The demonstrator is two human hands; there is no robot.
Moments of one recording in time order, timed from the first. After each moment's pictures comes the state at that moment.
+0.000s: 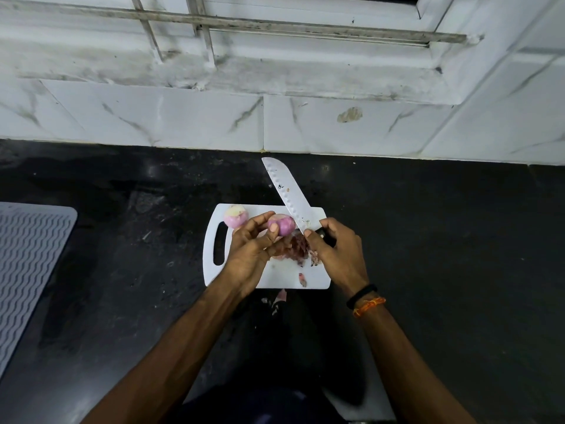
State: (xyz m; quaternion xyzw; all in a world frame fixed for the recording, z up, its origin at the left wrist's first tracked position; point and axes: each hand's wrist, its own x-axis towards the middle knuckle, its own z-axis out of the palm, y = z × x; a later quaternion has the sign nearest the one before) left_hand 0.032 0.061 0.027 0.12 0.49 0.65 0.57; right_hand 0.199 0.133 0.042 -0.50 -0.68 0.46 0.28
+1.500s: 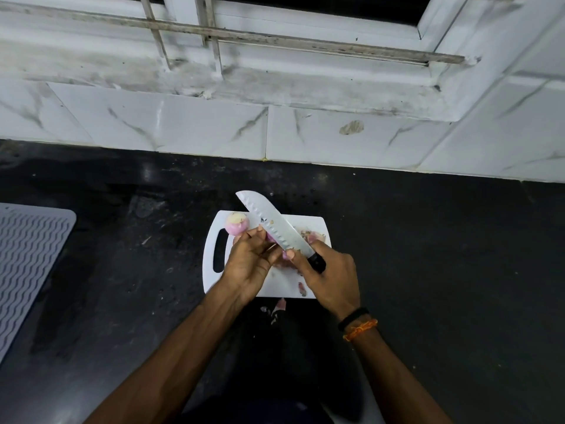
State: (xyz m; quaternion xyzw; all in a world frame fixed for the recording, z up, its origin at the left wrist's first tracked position) left_hand 0.033 0.064 0.044 -0.03 0.45 0.68 0.58; right_hand 0.192 0.106 0.040 -0.48 -0.77 0.32 0.28
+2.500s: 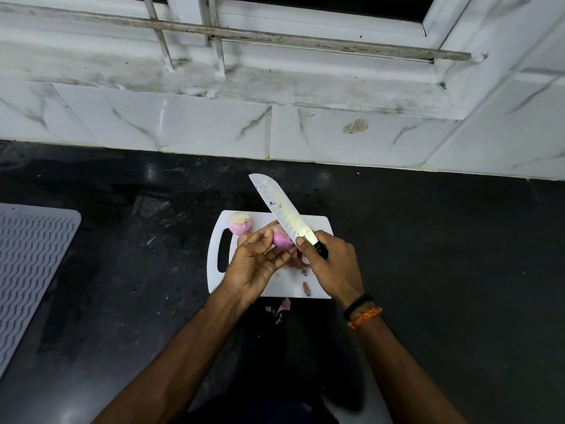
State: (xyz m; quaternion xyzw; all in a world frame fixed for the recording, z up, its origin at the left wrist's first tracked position) left_hand 0.028 0.056 0.035 0.00 0.38 0.68 0.63; right_hand 0.180 0.123 0.047 -0.49 -0.76 0.37 0.21
